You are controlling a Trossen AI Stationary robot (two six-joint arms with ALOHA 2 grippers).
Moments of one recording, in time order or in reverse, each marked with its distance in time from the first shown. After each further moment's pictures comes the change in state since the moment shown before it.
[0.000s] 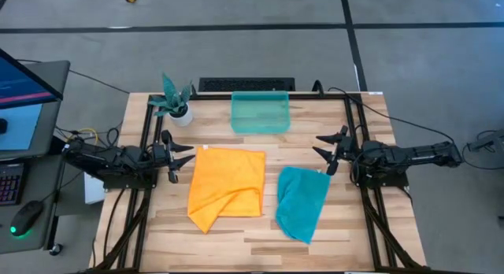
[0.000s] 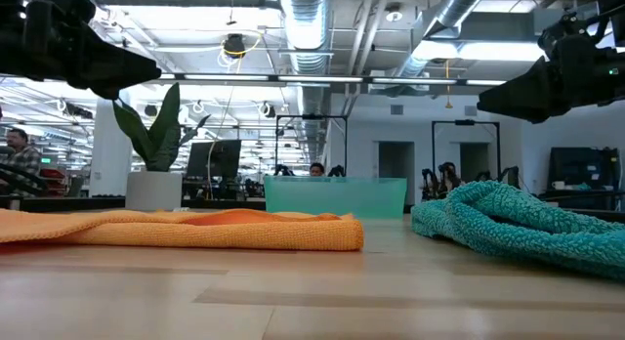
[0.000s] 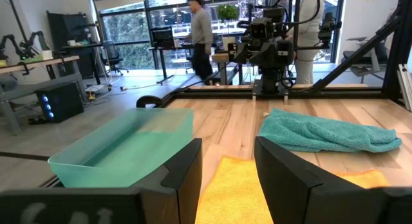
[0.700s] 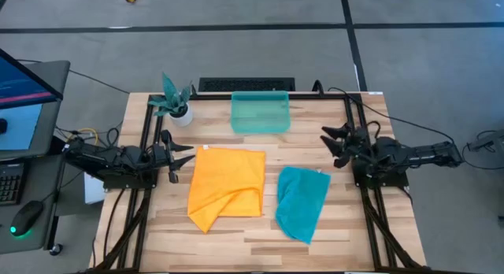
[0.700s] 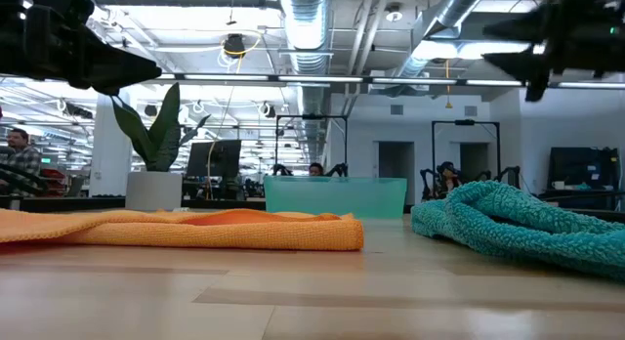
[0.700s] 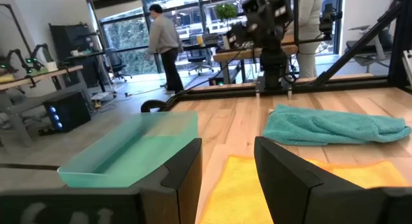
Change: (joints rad) left arm 0.000 0.000 0.000 0.002 -0.005 0.074; right arm 0.000 0.000 -0.001 0.425 0.000 0.191
